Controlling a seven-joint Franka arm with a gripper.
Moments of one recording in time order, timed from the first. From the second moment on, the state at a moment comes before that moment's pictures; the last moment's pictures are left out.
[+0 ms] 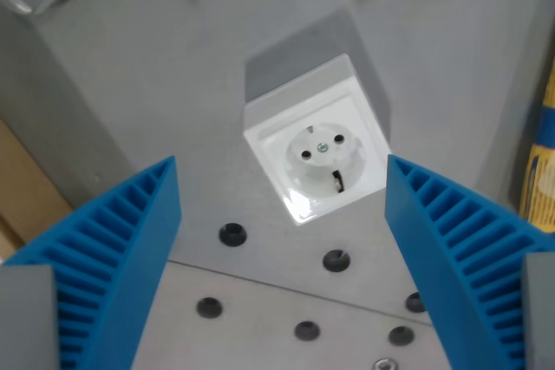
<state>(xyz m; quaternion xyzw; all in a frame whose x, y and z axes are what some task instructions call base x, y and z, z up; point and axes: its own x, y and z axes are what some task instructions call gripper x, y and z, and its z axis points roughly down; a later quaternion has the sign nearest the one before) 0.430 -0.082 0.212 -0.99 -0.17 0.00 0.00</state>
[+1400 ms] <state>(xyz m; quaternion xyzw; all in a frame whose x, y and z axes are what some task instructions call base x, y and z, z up) 0.421 -0.108 0.175 -0.95 -0.30 0.00 0.00</state>
